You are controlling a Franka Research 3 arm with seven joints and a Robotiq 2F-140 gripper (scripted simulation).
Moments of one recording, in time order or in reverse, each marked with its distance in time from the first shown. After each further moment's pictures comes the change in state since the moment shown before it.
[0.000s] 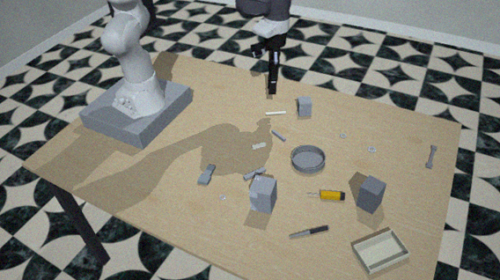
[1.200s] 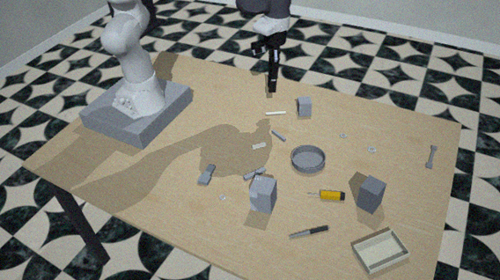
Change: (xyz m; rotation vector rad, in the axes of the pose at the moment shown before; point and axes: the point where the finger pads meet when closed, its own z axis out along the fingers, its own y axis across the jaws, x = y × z) arm 0.001 0.000 -0.008 -0.003 0.002 0.000
